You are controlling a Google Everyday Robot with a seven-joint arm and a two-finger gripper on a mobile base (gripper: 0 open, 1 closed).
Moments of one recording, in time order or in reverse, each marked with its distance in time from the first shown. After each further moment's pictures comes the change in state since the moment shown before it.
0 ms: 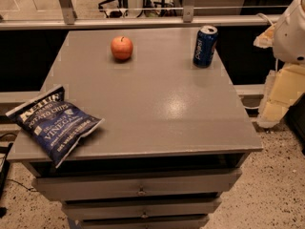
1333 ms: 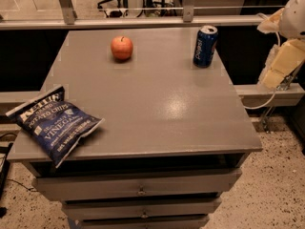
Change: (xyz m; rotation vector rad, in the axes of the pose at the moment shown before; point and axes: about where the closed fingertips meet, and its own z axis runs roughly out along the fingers) arm 0.016 -0.081 0.019 -0.009 -0.170 0.068
